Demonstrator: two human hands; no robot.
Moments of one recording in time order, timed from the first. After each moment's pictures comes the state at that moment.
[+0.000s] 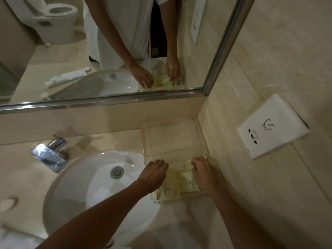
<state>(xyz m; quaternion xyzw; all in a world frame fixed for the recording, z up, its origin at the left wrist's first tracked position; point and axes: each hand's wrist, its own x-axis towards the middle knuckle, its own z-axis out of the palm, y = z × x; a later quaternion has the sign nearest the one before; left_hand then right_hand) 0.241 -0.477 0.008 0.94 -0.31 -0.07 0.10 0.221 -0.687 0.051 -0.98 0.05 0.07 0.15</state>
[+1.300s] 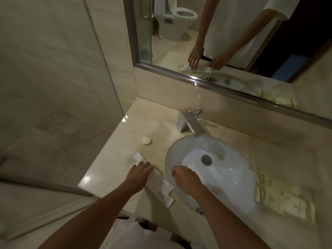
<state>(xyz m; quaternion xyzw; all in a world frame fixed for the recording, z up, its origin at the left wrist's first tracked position) 0.017 -0.058 0.003 0.98 0.03 -0.15 0.11 0.103 -0.256 0.055 -0.91 -0.28 0.27 0.14</state>
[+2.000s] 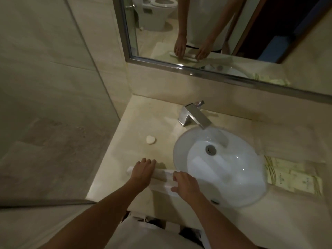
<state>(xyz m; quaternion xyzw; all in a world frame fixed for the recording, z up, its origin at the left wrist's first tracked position) 0.032 -0.022 -0.014 0.98 0.00 -0.18 0.06 0.051 -0.216 0.014 -0.93 -0.22 0.27 0.11</state>
